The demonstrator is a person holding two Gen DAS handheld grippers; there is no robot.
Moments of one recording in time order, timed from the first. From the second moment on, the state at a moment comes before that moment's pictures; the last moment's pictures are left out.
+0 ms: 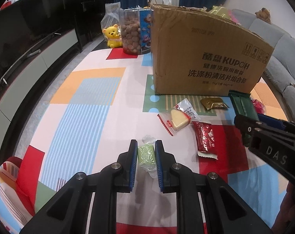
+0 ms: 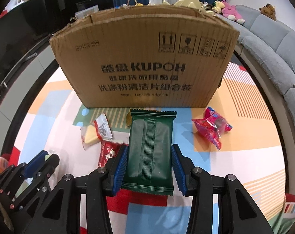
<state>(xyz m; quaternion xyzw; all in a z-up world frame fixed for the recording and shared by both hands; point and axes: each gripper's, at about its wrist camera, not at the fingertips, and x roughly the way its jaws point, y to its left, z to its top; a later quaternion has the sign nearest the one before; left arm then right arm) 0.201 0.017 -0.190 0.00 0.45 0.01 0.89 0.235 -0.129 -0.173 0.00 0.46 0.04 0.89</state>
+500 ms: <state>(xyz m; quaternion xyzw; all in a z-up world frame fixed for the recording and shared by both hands) 0.192 0.010 -0.159 0.01 0.45 0.01 0.89 0.226 -0.144 -0.136 0.02 0.43 0.04 0.90</state>
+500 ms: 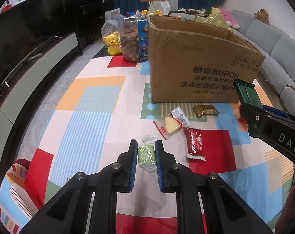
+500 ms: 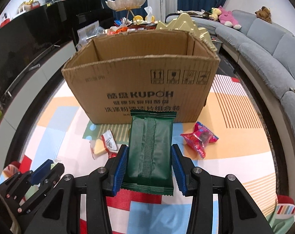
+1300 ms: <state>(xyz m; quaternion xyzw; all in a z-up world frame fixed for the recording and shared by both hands) 0.199 -0.007 -0.100 0.01 0.41 0.00 0.91 0.210 -0.158 -0.092 0.02 0.40 0.04 0.92</state>
